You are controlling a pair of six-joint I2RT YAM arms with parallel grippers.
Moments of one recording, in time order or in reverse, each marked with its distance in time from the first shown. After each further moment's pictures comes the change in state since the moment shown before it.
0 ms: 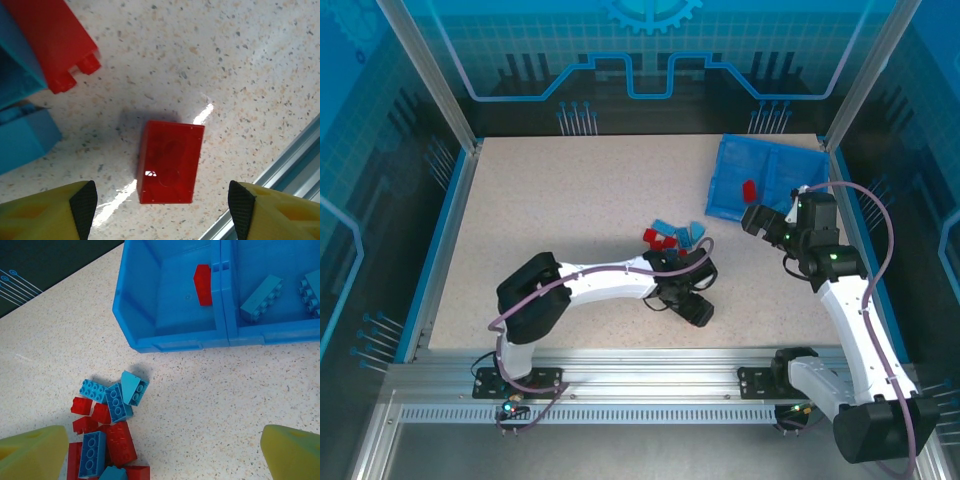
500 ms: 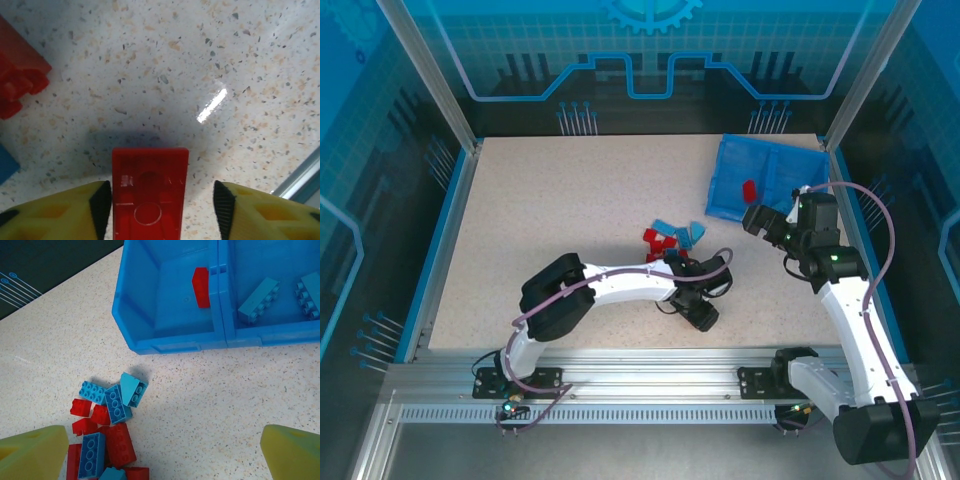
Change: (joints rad) left arm -0.040 0.137 0.135 -0.088 -0.047 0.077; right arm -0.001 -0.009 0.000 -0.002 0.008 0.000
